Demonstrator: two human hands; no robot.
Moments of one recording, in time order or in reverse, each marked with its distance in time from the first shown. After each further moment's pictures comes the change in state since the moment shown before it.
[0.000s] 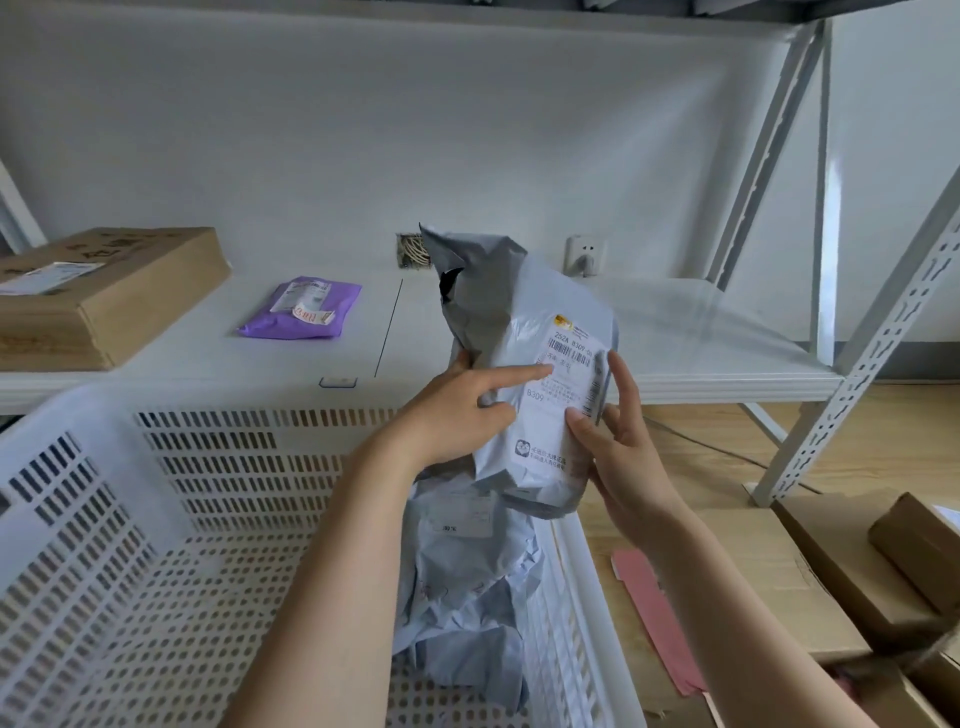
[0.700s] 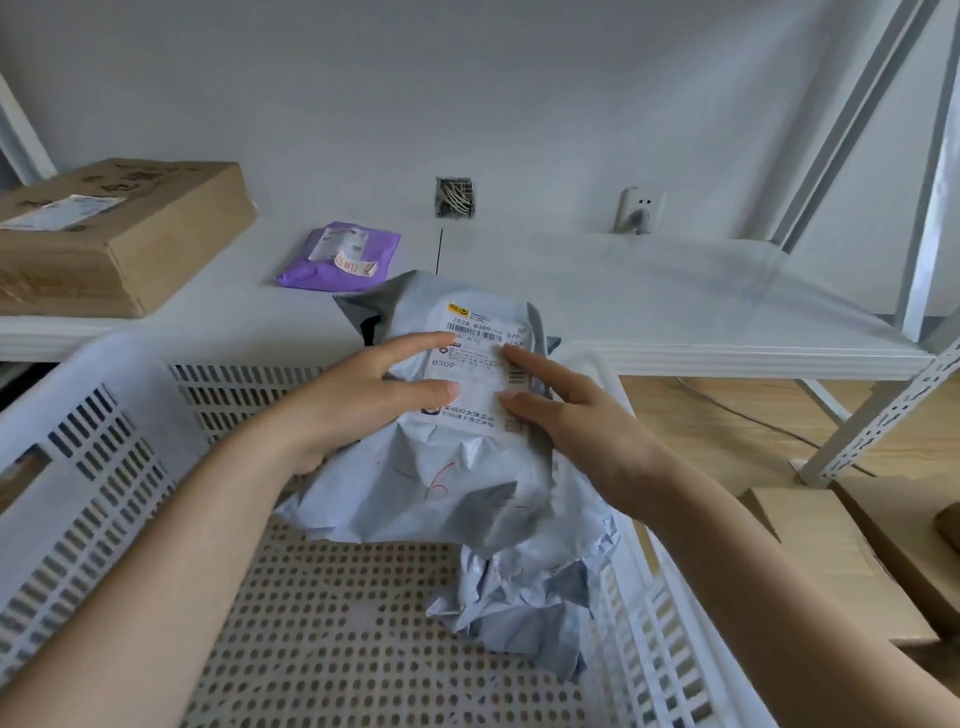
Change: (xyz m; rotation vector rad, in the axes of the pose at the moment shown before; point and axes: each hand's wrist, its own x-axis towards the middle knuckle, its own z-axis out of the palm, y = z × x) left_hand -0.051 -0.094 -0.076 -0.353 -0.009 -0.243; right_hand 0.011 0.011 0.106 -0.348 -0.235 0.260
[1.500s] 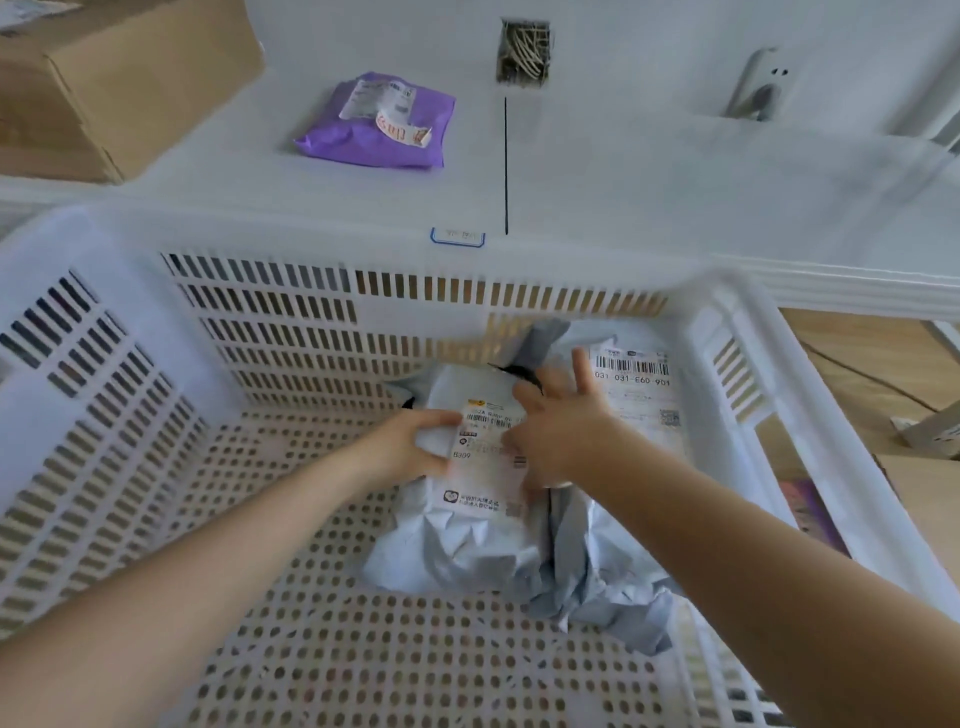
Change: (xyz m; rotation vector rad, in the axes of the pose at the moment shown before) left_hand 0.058 -0.211 0.020 0.106 -0.158 -0.320; right_hand 0.104 0.111 0.074 -1.969 -0.561 0.053
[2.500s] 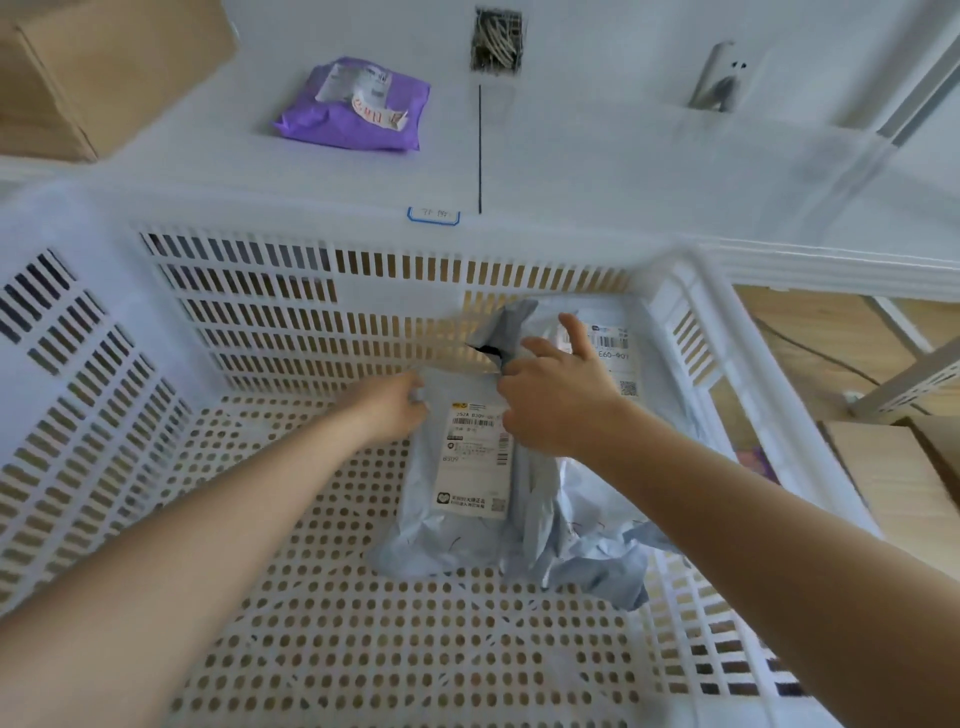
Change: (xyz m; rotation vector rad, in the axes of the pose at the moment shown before) left_hand 0.002 0.015 0.002 0.551 0.168 -0.064; right_hand -0.032 0.005 0.002 0.097 0.320 0.046
